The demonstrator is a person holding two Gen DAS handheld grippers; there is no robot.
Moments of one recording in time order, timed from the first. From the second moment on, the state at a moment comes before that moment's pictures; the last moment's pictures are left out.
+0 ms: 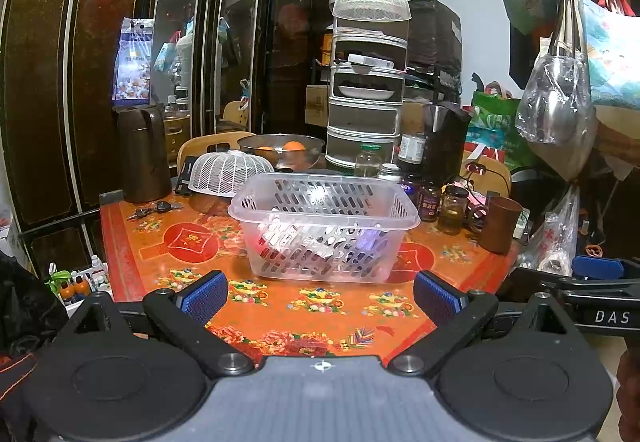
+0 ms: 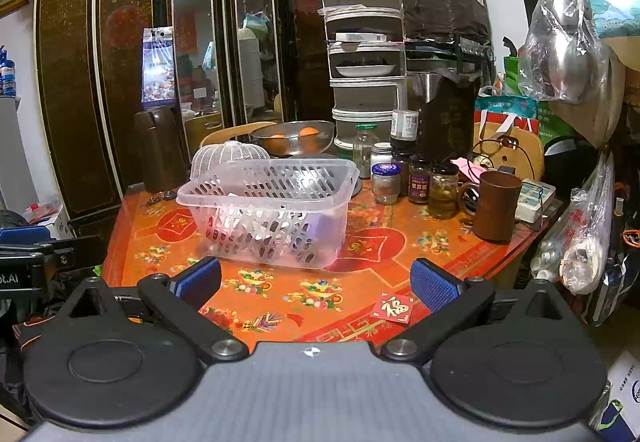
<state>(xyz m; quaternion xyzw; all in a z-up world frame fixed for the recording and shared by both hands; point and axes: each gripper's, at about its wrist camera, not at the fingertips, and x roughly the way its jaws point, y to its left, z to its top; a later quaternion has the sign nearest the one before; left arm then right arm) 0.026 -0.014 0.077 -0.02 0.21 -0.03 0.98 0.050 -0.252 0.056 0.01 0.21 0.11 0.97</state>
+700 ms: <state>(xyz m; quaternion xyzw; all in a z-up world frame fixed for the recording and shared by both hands) 0.026 -0.016 0.075 -0.02 0.21 -0.03 0.98 0.051 -0.252 0.055 0.01 0.21 0.11 0.97</state>
